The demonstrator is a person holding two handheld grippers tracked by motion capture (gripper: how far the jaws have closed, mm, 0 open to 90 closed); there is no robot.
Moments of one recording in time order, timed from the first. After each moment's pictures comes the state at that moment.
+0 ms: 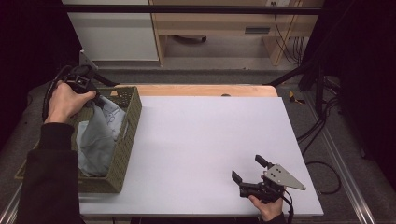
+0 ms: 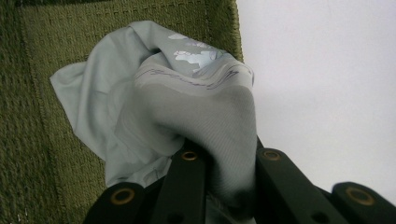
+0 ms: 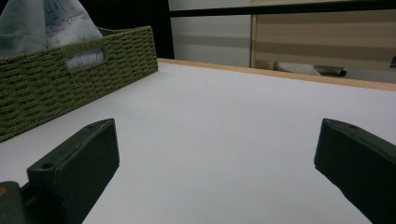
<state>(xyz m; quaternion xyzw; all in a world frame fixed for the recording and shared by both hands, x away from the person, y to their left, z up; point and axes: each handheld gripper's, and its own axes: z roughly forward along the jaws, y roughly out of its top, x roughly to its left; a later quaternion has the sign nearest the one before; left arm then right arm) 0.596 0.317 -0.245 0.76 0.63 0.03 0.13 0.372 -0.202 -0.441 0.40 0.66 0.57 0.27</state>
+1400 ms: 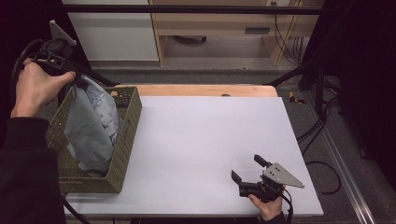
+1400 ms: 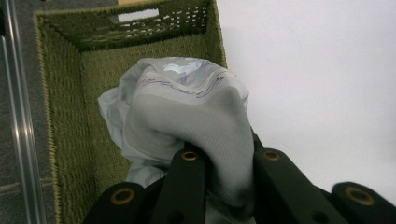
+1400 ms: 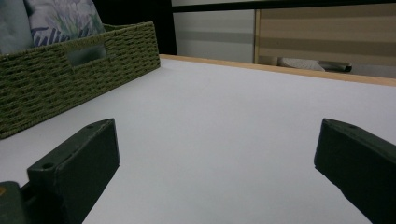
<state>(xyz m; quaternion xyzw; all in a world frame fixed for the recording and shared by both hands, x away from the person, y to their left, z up) 0.558 0.319 -0.154 0.76 0.62 0.10 0.18 0.376 -0.201 -0.442 0.40 0.67 0.57 0.26</state>
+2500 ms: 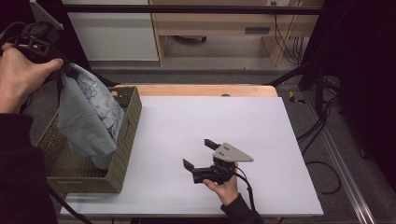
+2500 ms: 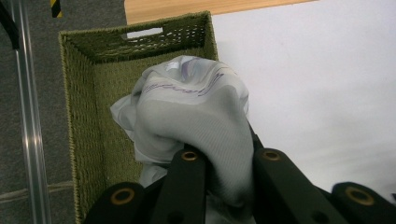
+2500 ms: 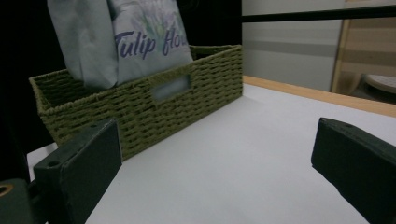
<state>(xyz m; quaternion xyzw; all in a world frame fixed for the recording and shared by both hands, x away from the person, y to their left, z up) 0.543 0.320 -0.117 0.76 0.62 0.12 0.19 0.419 -0.081 -0.406 0.31 0.70 0.62 0.18</state>
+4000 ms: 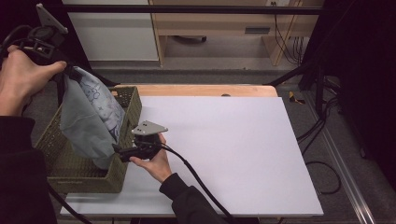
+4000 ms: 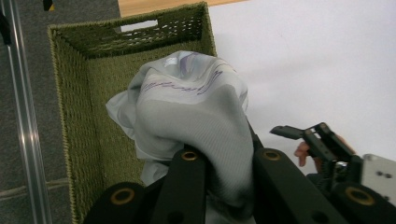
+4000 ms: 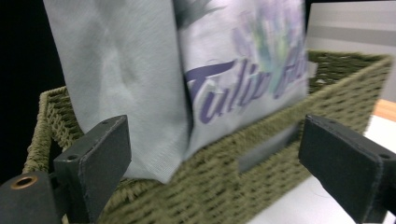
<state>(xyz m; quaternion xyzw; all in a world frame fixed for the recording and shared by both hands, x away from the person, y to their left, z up) 0.549 0.318 -0.125 0.76 0.61 0.10 0.18 0.485 0.111 -0.395 0.25 0.74 0.61 0.11</state>
